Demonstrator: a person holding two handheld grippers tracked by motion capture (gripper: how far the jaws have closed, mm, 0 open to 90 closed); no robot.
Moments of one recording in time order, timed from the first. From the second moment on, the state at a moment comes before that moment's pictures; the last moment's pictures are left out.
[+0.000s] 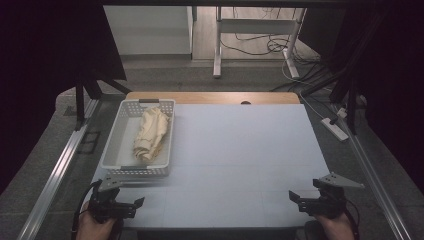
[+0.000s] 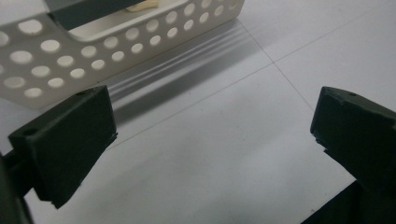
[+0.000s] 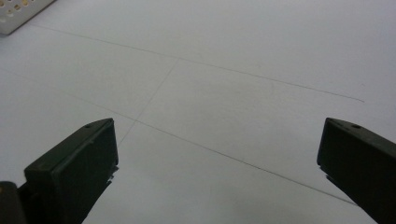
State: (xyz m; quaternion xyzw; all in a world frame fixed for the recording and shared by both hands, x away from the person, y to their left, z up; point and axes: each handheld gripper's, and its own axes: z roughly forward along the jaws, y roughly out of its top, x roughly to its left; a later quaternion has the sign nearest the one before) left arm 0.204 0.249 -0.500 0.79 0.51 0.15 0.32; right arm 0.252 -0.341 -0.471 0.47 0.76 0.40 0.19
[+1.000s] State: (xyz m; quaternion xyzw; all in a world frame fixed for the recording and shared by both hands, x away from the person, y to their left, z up) left arm 0.204 0.260 -0.500 0.79 0.48 0.09 0.38; right arm 0.254 -0.335 -0.471 0.46 0.78 0.39 0.18
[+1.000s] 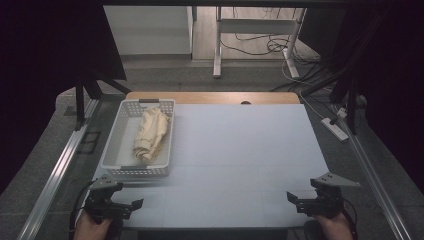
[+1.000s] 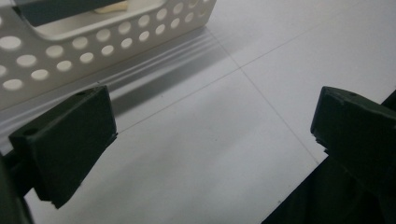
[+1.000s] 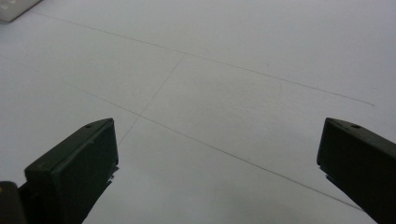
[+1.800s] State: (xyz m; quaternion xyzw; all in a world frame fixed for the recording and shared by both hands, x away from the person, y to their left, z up) left arm 0.210 0.255 -0.486 0.80 0.44 0.12 0.39; right arm 0.254 -0.332 -0.472 0.45 0.79 0.37 0.18
